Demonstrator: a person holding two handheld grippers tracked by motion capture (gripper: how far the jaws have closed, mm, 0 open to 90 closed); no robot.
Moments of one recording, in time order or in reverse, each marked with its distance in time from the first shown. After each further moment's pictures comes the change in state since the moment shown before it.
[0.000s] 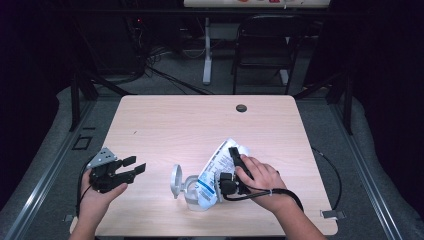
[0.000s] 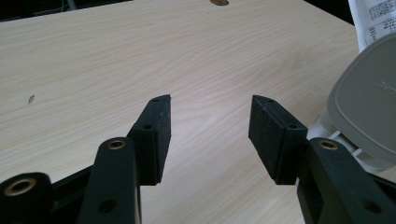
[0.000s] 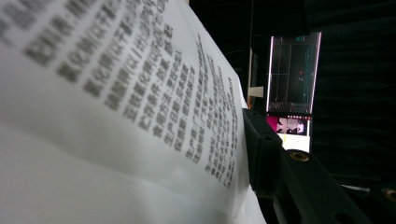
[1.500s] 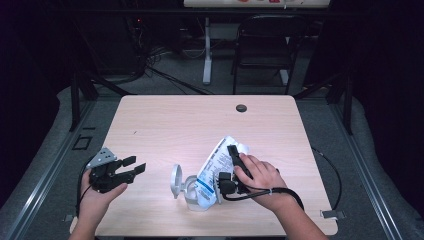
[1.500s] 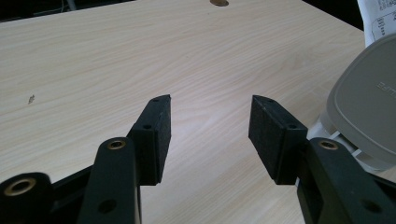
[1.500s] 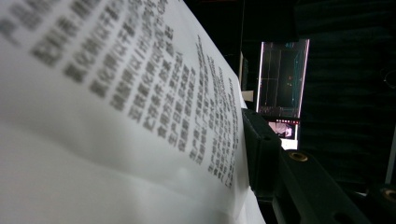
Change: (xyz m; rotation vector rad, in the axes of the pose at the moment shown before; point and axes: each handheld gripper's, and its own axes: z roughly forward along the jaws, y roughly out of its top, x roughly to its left) left arm 0.000 0.000 0.000 -0.004 0.000 -0.001; right arm -0.008 0.004 -0.005 -0.004 -0.030 -0.026
